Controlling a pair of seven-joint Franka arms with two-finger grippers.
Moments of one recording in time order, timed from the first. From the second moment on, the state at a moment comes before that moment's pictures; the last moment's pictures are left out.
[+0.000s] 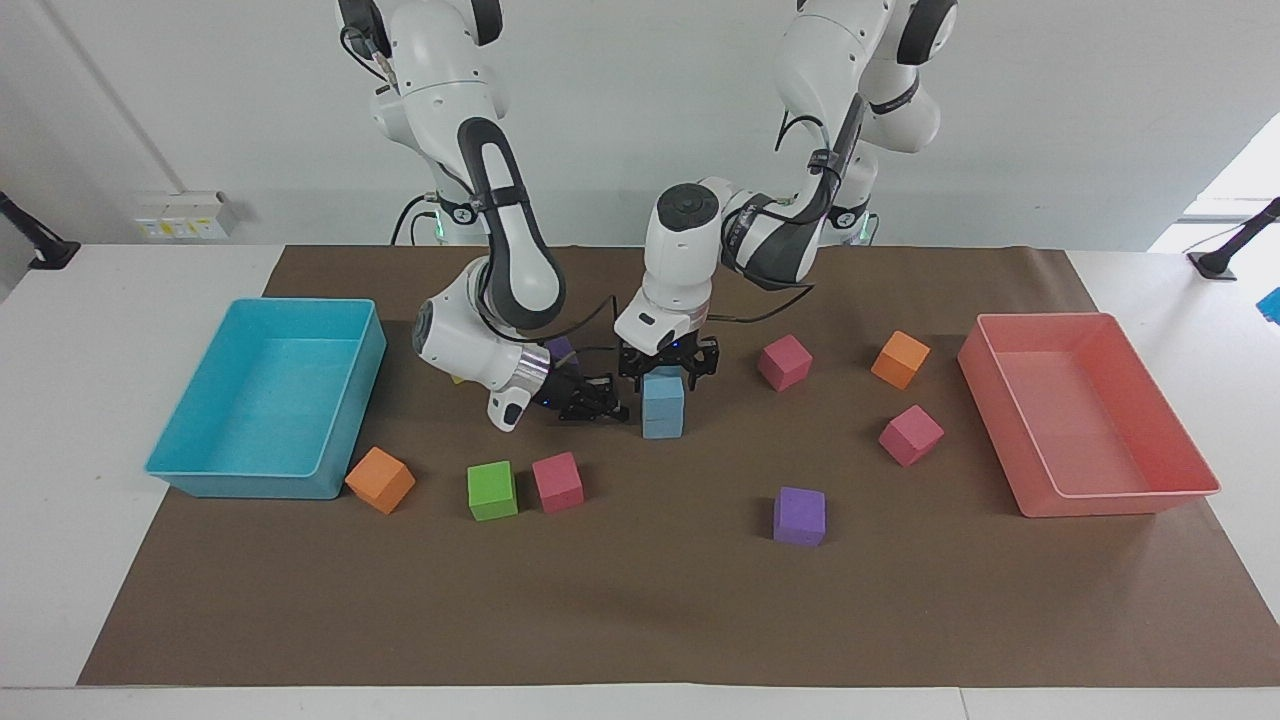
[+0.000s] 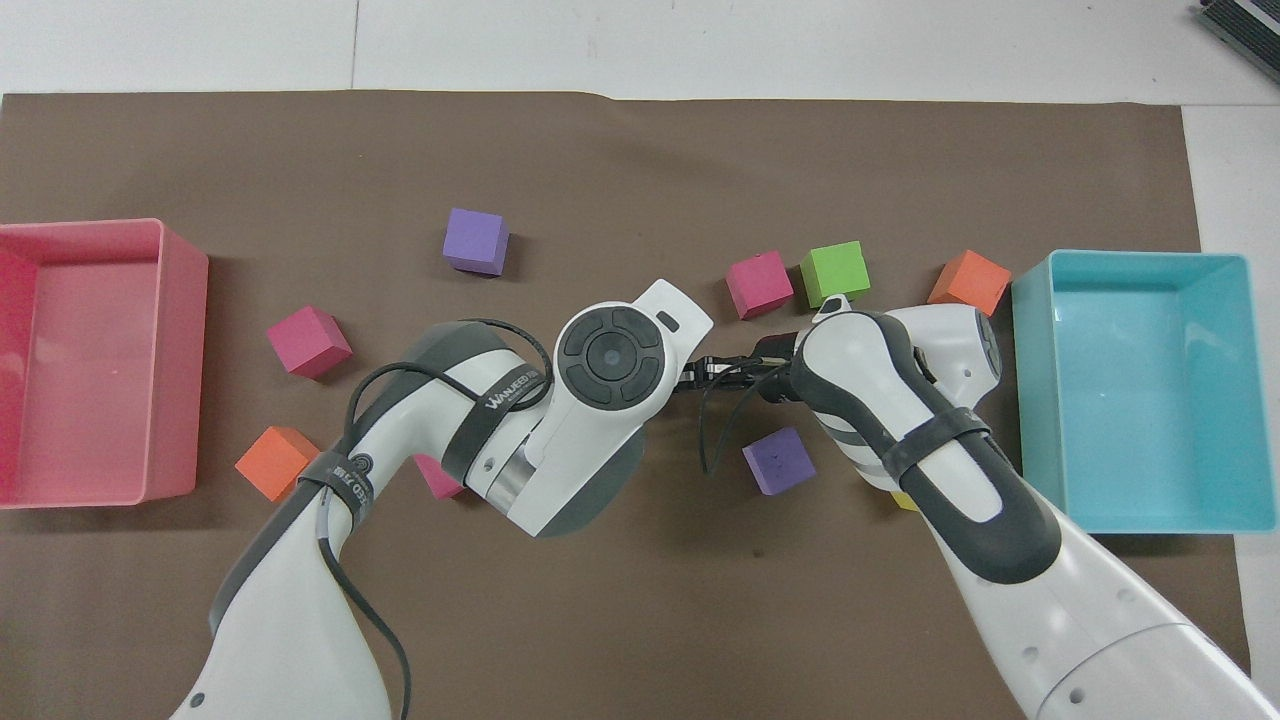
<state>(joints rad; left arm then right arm) -0.65 0.38 -0.08 -1.73 0.04 2.19 -0.73 0.37 0.40 -0.05 -2.01 1.21 2.28 -0.57</state>
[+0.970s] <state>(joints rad) -0.47 0.04 -0.06 -1.89 0.04 1.95 -0.47 0.36 0.34 -0.07 -1.99 1.12 2.34 -0.59</state>
